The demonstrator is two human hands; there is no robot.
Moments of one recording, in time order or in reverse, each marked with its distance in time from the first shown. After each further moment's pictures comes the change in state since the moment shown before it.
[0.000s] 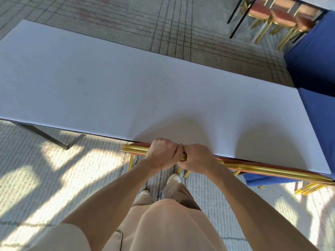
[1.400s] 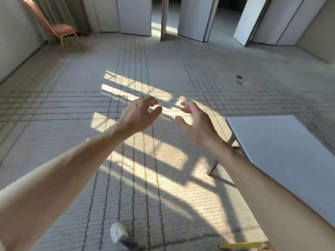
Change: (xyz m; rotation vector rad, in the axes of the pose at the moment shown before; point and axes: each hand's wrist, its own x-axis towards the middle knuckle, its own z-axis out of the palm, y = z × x) left_hand -0.623 -0.129 -0.256 0.089 0.902 -1.283; right_hand -0.126 -0.597 0.022 0.273 -0.028 -1.315
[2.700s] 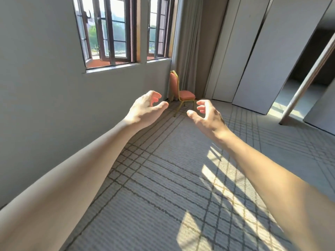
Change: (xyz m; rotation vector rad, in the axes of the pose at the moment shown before) left_hand 0.386 -0.853 -0.576 -0.043 0.556 -0.566; right_hand 0.896 -0.576 0.582 0.236 -0.211 -0.411
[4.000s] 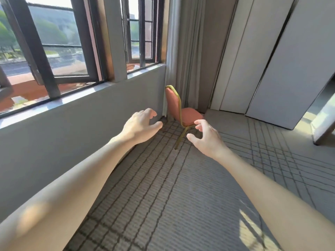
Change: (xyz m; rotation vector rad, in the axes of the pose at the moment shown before) left_hand 1.024 -0.344 0.229 0.294 -0.172 0.027; right_hand 1.000 0.309 0.288 -0.165 -0.086 0.116
